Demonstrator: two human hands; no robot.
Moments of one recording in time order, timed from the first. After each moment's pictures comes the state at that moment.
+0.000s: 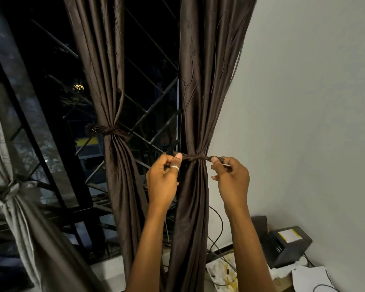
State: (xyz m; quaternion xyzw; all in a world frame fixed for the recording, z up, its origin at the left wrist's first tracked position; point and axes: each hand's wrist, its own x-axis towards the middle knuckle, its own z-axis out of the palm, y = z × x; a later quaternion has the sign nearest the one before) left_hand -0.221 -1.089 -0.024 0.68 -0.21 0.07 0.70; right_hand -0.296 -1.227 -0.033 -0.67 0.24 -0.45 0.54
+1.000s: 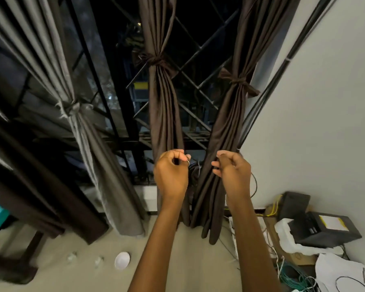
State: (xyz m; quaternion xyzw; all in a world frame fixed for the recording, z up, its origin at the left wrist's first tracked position) left_hand -0.261 -1.038 -0.127 0.77 0.07 0.16 0.61; right_hand -0.290 -1.170 -0.131 -0.65 0.24 -0.23 0.68
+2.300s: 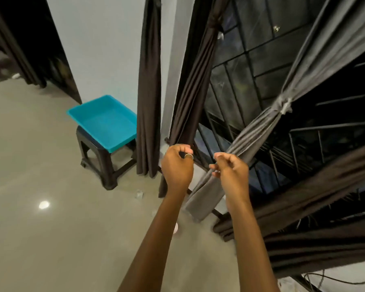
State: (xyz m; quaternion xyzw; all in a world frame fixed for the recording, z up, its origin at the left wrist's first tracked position) left_hand -0.264 -0.606 -0.149 0.67 0.33 0.27 0.60; right_hand -0.243 -0.723 -0.123 -0.77 0.03 0.04 0.64
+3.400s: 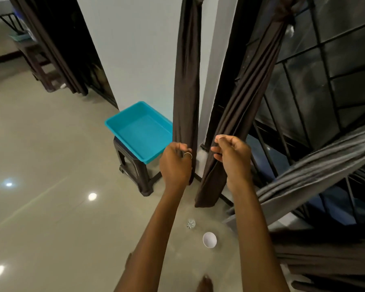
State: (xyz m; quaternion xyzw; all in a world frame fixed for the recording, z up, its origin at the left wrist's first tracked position) left_hand -0.216 -0.462 -0.184 0.71 0.41 0.27 0.50; right_hand -0.150 -0.565 -0.168 -0.74 0.02 0.09 0.67
